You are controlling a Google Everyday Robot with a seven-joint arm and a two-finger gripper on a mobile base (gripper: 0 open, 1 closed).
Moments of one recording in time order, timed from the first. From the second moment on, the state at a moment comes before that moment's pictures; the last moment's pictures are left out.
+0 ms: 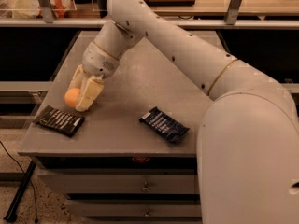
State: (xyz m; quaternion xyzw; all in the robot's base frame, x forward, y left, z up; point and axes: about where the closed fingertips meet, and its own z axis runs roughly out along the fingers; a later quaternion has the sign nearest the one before) arm 0.550 0.182 0.848 -0.79 0.47 0.35 0.19
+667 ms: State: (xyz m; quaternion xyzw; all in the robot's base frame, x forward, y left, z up) arm 0.548 0.184 0.846 -0.79 0.46 0.35 0.18
